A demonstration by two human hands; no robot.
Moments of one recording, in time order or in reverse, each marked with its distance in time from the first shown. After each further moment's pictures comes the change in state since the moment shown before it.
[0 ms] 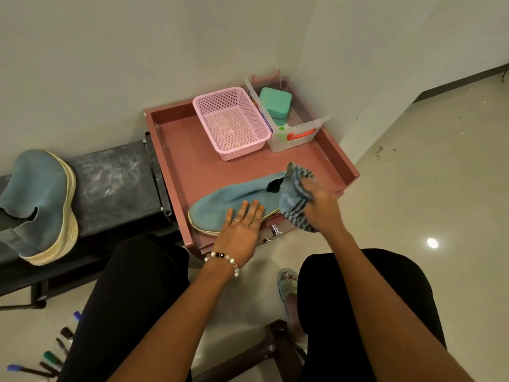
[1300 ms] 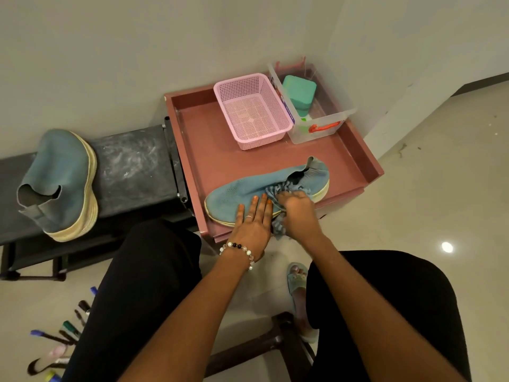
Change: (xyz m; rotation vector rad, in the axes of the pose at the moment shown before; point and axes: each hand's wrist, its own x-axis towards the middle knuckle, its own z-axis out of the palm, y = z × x) left_hand -0.006 0.005 -0.001 0.048 -0.169 -0.078; right_hand -0.010 -0.035 0.058 -0.382 -0.305 -0.237
